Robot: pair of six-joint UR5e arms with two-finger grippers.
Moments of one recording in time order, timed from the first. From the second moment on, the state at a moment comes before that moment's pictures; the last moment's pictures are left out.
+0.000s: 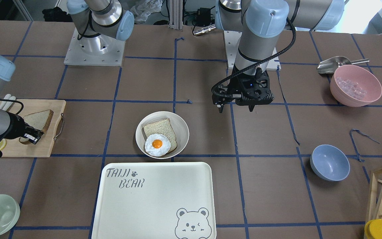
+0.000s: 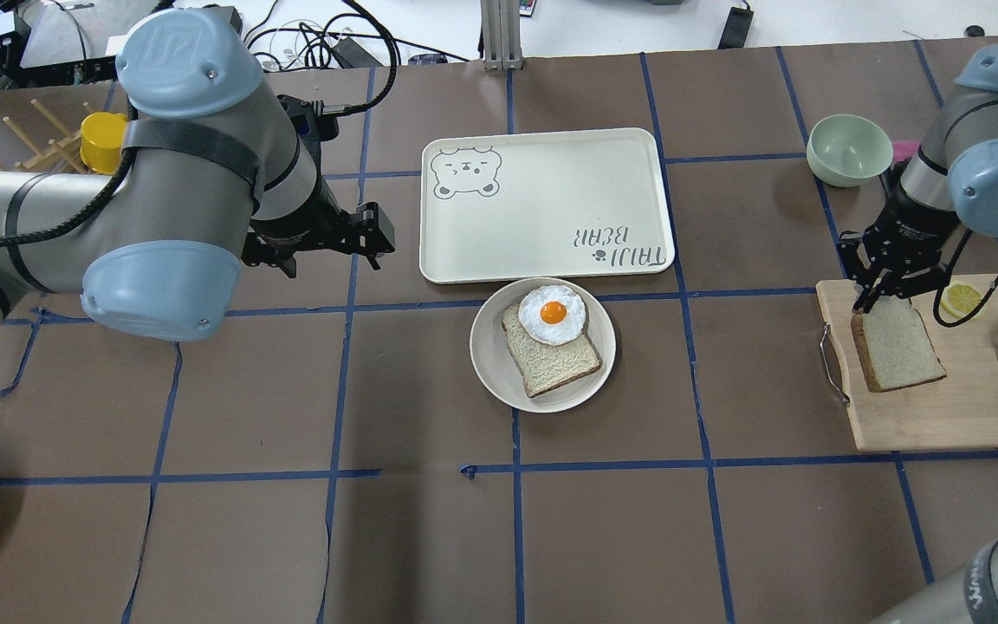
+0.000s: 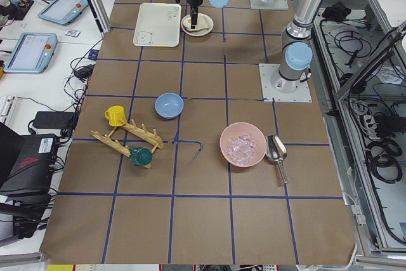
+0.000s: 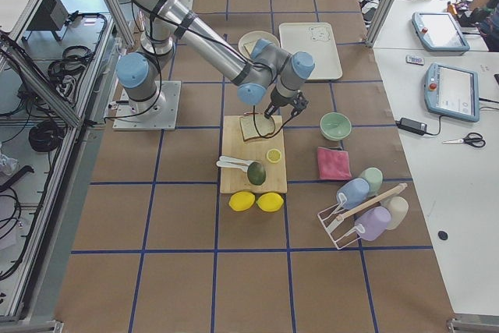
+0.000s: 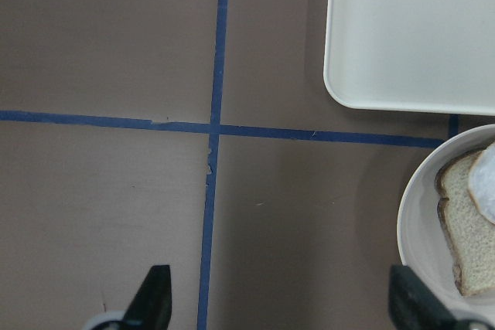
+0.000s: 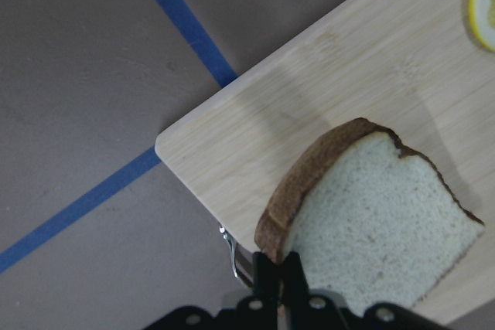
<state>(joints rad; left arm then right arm) -1.69 -1.60 -1.83 -1.18 1.59 -0.20 1.17 -1.23 1.76 -1.81 -1.63 0.22</state>
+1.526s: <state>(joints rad) -1.69 -1.61 -1.80 -1.18 1.60 -0.19 1.71 -1.16 1.41 -1.63 -1.44 0.91</state>
